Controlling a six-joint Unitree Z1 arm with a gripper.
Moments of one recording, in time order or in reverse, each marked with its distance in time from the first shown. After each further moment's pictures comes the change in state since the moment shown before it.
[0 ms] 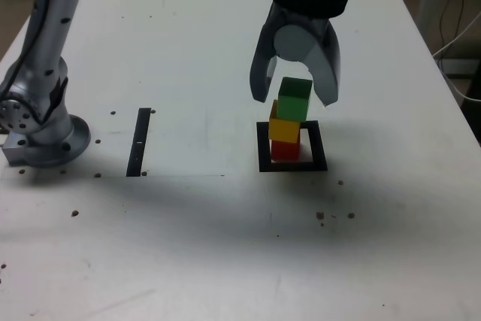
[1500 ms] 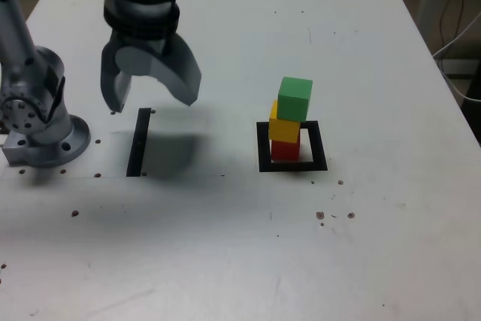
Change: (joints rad) arm 0.106 -0.514 0.943 -0.376 0.038 -0.078
